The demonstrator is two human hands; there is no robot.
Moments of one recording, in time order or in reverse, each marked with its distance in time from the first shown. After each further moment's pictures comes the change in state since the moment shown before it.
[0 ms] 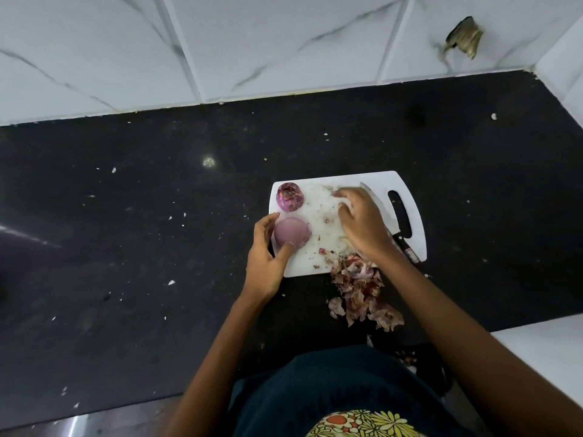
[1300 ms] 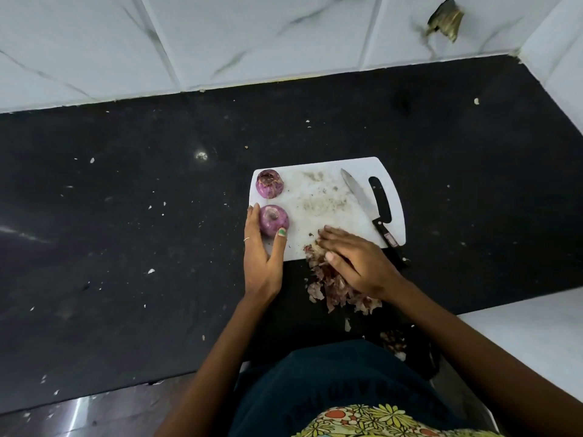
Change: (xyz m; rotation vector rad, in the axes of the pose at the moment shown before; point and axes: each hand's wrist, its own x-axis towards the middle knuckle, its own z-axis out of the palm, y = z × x) left_hand -0.023 -0.008 0.040 0.163 0.199 0.079; right_hand -0.080 0.050 -0.027 -0.222 -0.381 -0.326
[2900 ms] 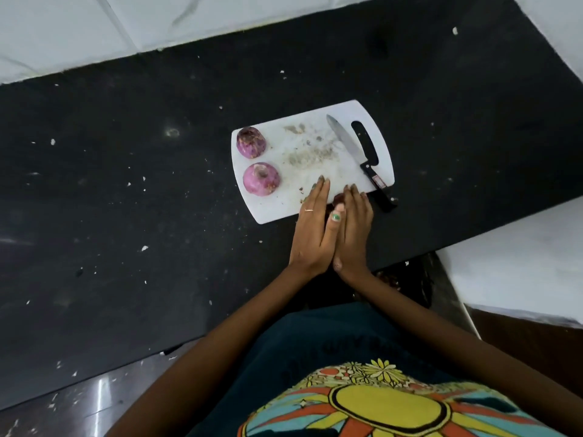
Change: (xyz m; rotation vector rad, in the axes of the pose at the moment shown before) left_hand -0.042 -0.001 0.056 0.128 -0.421 0.312; right_hand -0.015 -0.037 0.079 0.268 0.705 0.593
